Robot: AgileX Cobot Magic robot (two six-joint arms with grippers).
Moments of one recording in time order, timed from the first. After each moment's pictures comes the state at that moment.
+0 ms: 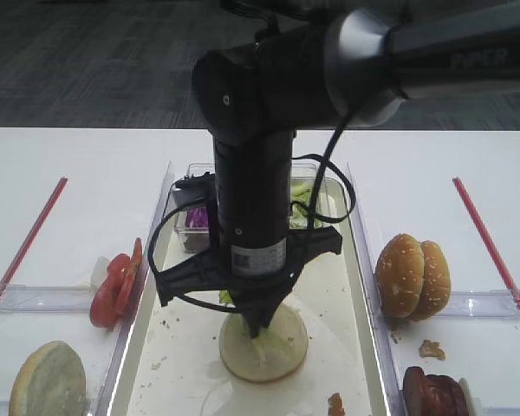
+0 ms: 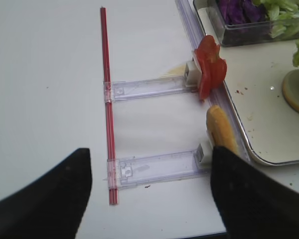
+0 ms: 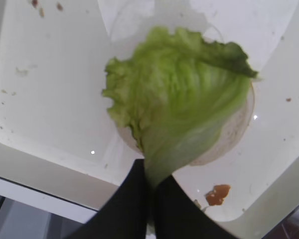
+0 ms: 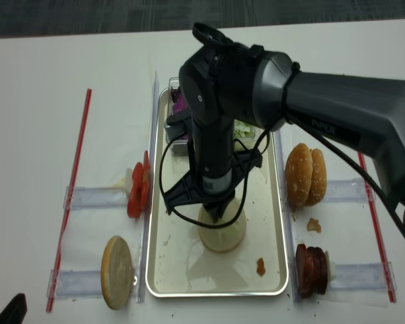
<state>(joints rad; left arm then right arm) -0.12 -0.02 -0.48 0.02 1.18 -0.05 0.81 2.00 -1.50 0.16 1.22 0.33</state>
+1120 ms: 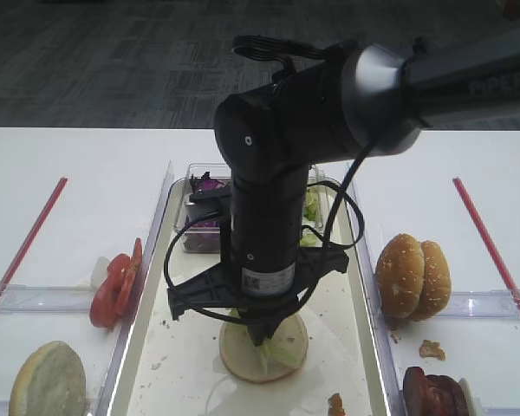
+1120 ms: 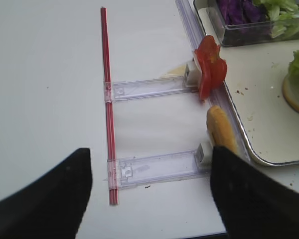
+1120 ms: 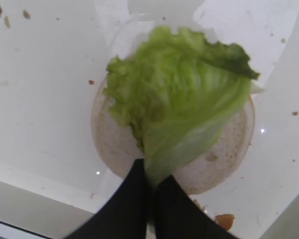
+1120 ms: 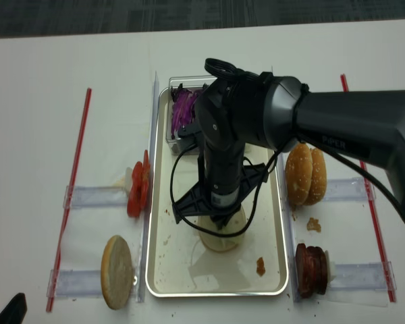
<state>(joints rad) -0.12 -0.02 -0.48 0.02 1.18 -0.05 0.81 1.97 -1.35 0.15 1.02 0.35</state>
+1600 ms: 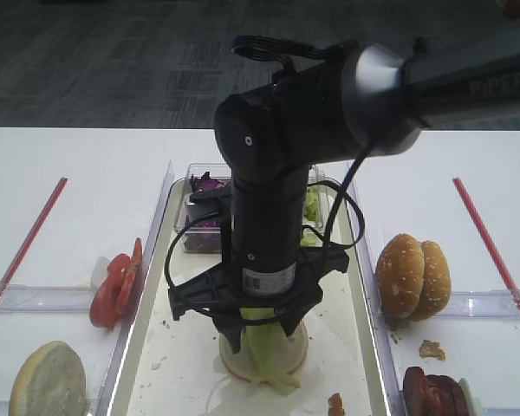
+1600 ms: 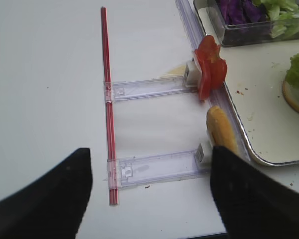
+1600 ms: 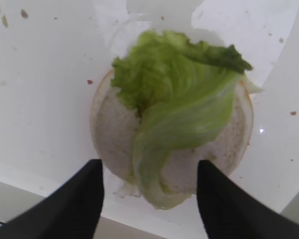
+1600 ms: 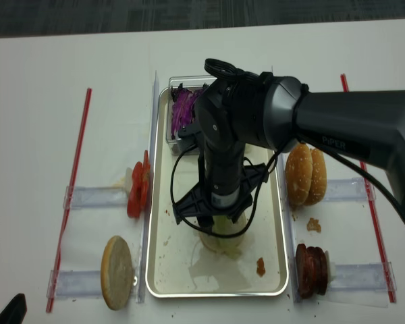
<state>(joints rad) -0.12 -0.02 -0.48 0.02 1.18 -0.05 0.81 1.97 -1.35 0.15 1.02 0.35</state>
